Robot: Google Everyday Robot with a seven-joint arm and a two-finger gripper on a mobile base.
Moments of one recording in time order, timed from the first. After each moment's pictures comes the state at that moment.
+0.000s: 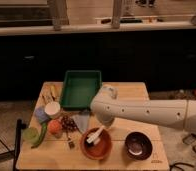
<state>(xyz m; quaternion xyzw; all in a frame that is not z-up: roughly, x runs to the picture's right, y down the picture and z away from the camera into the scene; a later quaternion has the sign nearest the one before) 0.046 0.199 0.768 -0.29 -0.09 -0.36 0.88</state>
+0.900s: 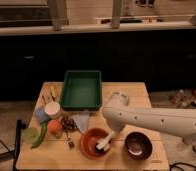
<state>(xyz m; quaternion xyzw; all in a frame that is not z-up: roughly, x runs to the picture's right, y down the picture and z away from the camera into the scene) 0.112 0.214 0.760 -0.30 -0.07 -0.34 0.89</state>
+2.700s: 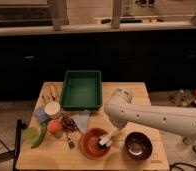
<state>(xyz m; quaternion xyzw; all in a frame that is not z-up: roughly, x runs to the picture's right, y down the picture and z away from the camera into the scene) 0.125 0.200 0.762 -0.30 -0.06 -0.35 0.89</state>
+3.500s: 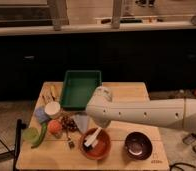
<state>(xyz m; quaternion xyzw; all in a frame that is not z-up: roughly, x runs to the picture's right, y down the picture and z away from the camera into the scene) 0.029 0.205 0.752 -0.28 -0.09 -0.40 0.87</state>
